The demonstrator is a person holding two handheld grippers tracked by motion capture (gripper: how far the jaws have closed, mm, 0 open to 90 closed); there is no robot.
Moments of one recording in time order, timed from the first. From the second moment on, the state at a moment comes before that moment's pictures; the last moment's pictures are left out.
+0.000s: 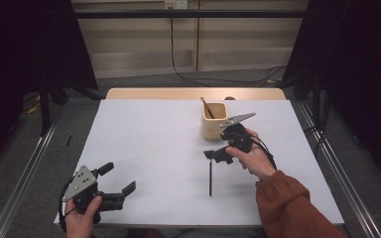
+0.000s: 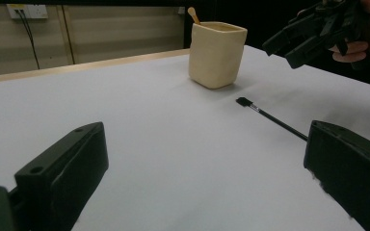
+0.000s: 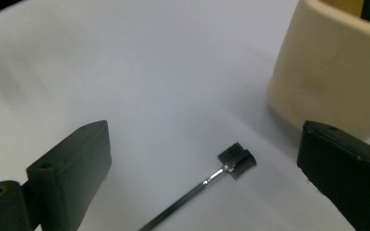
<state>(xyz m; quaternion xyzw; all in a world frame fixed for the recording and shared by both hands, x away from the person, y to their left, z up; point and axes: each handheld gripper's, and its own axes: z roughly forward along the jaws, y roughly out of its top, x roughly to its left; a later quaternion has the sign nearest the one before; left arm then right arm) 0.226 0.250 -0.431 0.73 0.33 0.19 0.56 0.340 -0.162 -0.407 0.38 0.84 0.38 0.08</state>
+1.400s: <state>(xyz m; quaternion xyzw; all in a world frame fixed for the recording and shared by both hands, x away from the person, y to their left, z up) 0.227 0.249 -0.432 0.73 0.33 0.19 0.56 0.357 -0.133 -0.444 0.44 0.88 0.16 -0.01</state>
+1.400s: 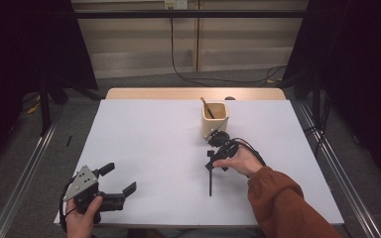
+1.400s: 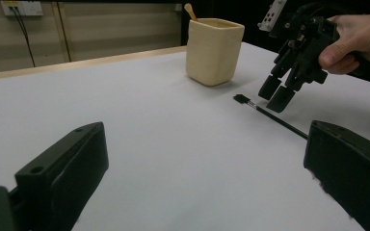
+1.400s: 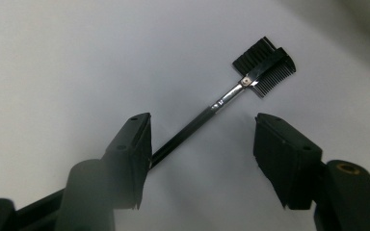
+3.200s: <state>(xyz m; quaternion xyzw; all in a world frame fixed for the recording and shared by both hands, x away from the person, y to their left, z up) 0.227 0.249 -0.433 0.73 0.34 0.19 0.56 0.372 -0.130 -0.451 0.46 0.88 0.10 0.00</state>
